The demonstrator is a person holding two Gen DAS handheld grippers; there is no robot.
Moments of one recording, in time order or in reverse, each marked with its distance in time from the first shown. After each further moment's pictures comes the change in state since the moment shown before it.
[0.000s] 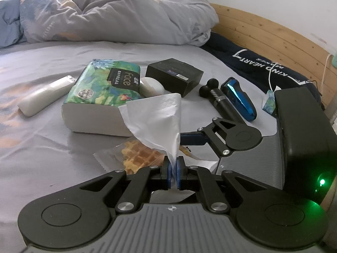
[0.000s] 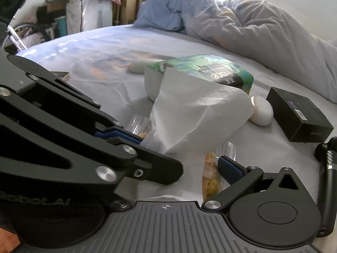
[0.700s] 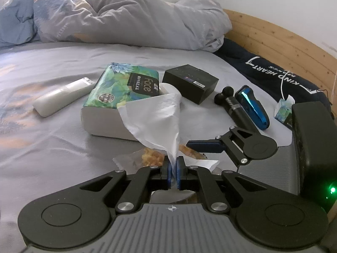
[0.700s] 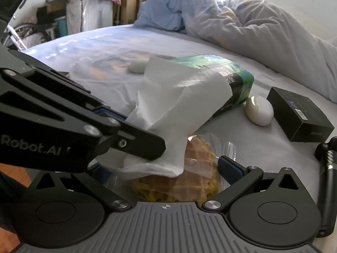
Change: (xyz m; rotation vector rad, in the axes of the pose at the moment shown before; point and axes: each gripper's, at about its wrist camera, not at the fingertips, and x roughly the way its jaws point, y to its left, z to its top) left arm -0.007 0.012 0.002 -0.034 -0.019 0.054; right arm 0.000 0.000 0.001 0.000 0.002 0.000
